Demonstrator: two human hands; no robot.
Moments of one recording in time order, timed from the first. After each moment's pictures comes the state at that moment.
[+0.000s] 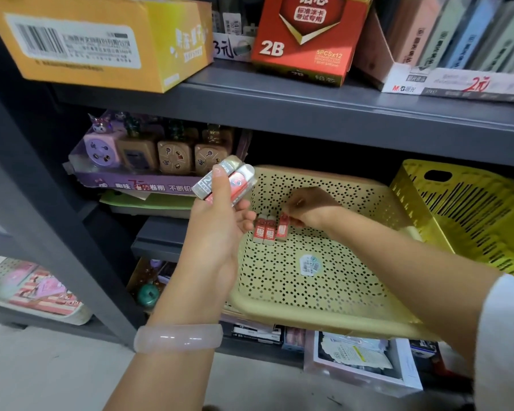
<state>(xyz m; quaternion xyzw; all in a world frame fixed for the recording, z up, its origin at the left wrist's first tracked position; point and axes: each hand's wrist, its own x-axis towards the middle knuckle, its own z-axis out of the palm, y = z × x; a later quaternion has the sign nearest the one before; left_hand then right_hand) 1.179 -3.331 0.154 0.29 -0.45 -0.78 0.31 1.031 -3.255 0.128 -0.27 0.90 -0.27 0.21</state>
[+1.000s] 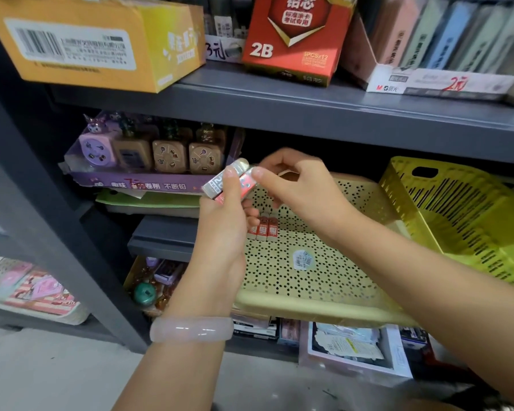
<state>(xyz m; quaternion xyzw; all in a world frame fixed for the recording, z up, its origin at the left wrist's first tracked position) 1.172 -3.316 0.155 0.30 -0.47 -0.77 0.31 1.098 -3.245 0.182 -0.38 0.74 -0.55 0.11</state>
